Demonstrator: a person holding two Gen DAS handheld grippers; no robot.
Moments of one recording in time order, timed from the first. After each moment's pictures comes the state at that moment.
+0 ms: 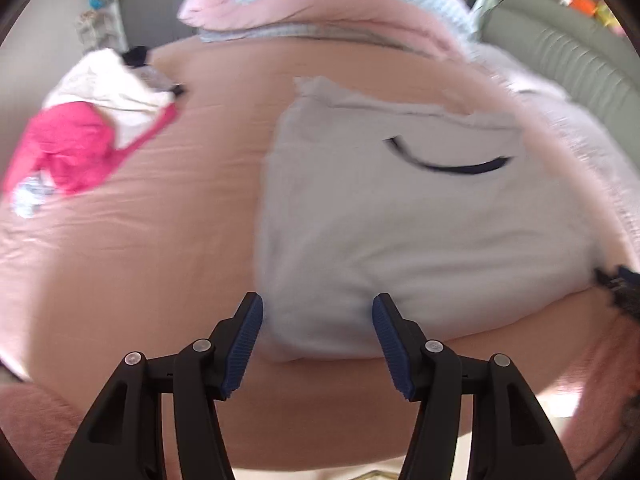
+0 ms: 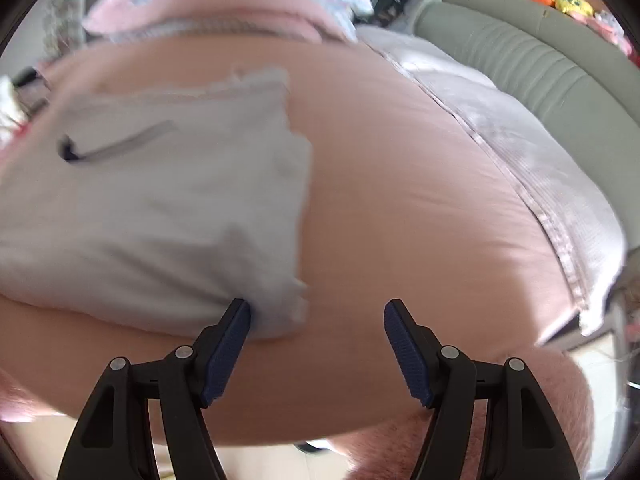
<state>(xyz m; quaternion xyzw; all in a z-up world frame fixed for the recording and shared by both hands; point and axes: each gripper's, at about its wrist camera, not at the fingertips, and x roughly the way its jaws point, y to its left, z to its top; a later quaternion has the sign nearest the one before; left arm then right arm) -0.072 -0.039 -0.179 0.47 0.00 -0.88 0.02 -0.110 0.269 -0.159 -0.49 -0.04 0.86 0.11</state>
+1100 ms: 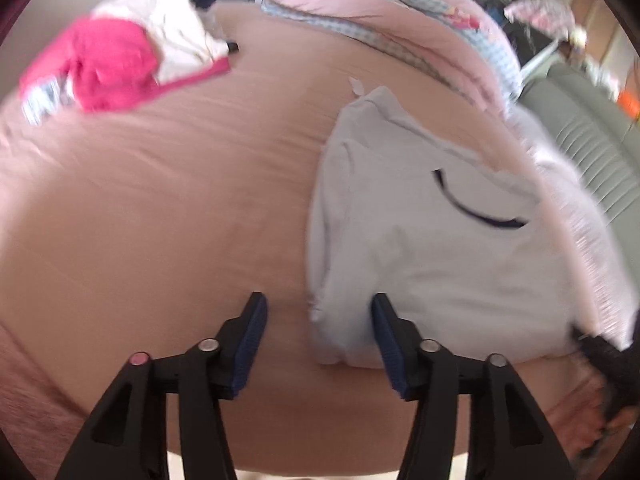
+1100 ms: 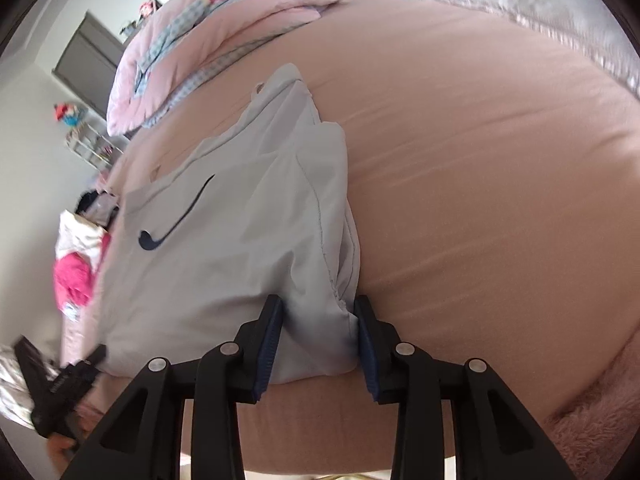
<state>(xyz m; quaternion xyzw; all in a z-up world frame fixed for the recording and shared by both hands) -0.079 -0.070 -0.191 0.47 0.13 -0.87 0.05 -0.121 0.287 -0.167 -0.49 0.19 0.85 -0.02</state>
